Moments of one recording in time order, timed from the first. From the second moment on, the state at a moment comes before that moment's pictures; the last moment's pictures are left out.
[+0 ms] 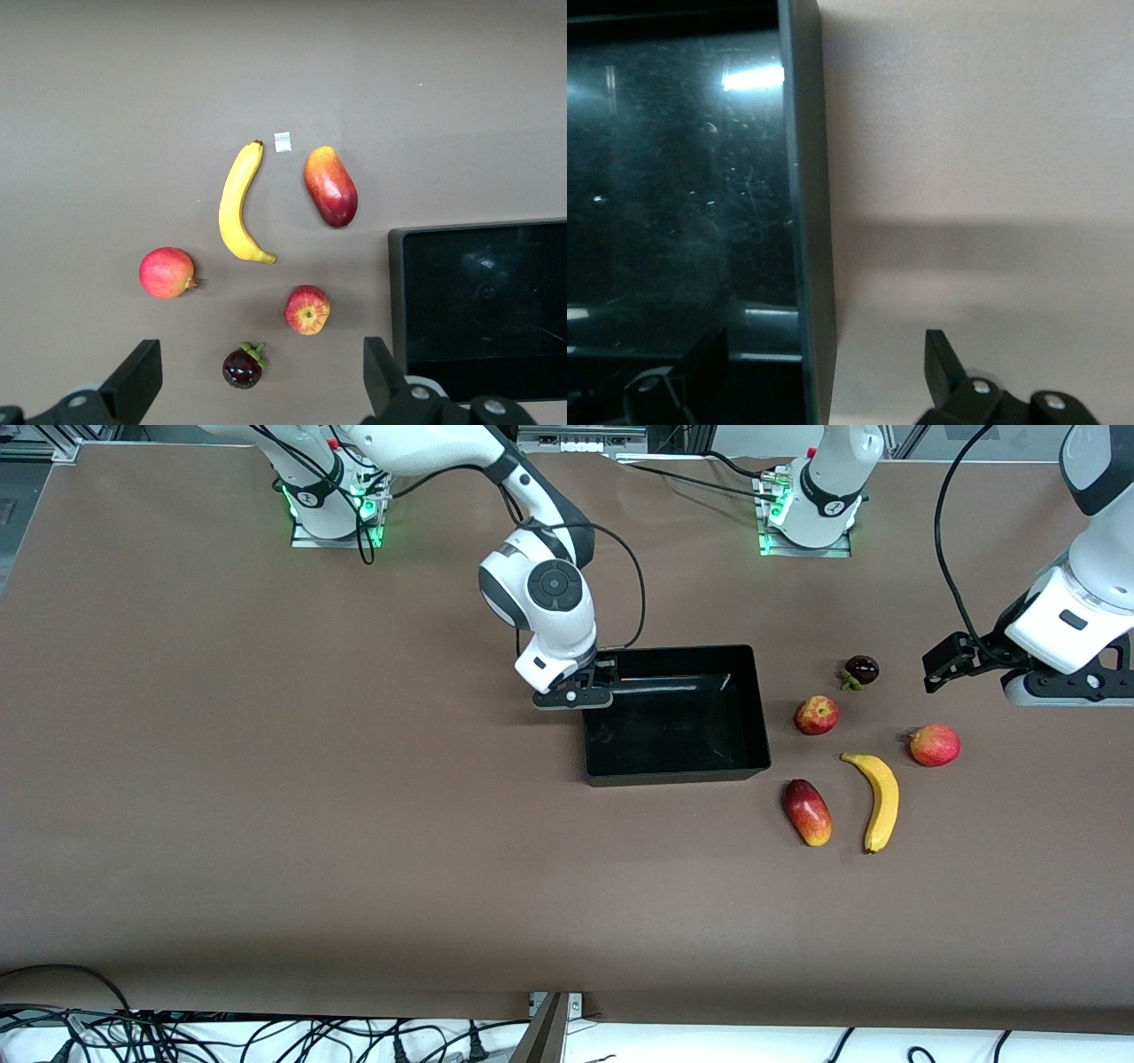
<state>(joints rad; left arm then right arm) -0.06 0.02 0.00 -1.71 0.04 1.77 -0.07 0.83 0.69 0.04 -1.60 0.07 2.35 0.80</state>
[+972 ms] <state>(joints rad) -0.07 0.00 0.00 -1.69 0.04 1.68 -0.07 0.79 0.69 -0.01 -1.48 0.06 2.18 0.79</state>
